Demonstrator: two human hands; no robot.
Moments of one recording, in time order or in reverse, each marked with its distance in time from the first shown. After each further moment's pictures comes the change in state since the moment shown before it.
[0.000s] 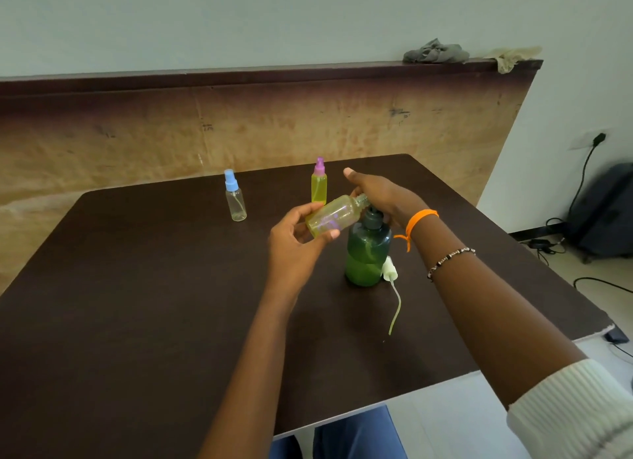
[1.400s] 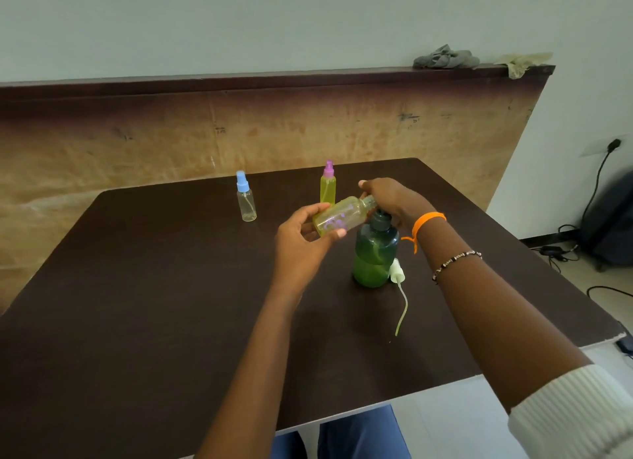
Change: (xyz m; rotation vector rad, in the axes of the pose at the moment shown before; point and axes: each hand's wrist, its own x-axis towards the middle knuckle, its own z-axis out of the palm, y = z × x) left_hand 0.000 0.006 -0.005 0.070 0.004 -0.012; right_hand 0.009 -0.003 0.001 -0.027 0.042 0.060
